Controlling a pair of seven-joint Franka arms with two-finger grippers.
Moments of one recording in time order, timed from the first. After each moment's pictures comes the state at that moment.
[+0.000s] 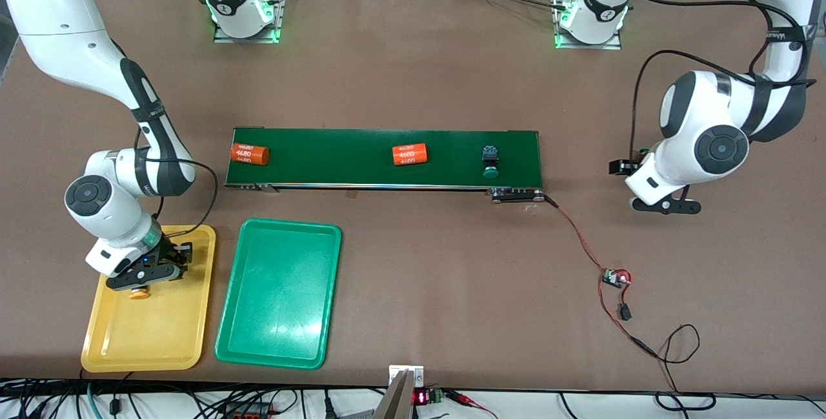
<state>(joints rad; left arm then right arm) -0.03 0.30 -0.02 -1.96 0.20 1.95 -0.03 -0.14 0.77 0.11 -1.59 -0.33 2.59 -0.09</state>
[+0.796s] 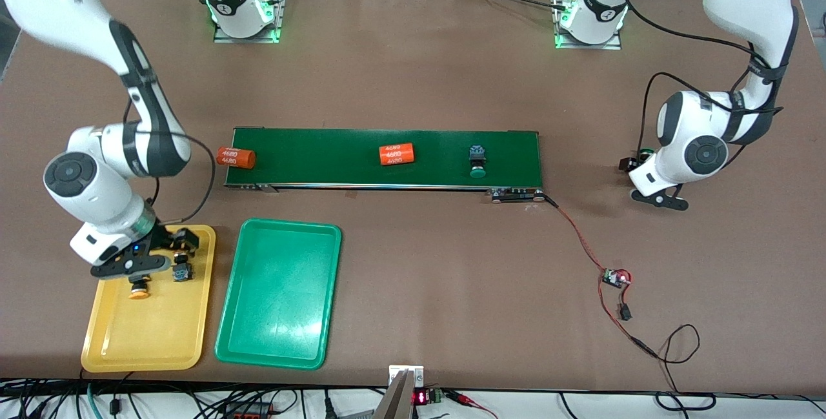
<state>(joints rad) -0.02 0.43 0.11 -2.21 0.24 2.37 0.14 -0.11 0.53 0.18 -1.68 -0.26 2.37 0.05</state>
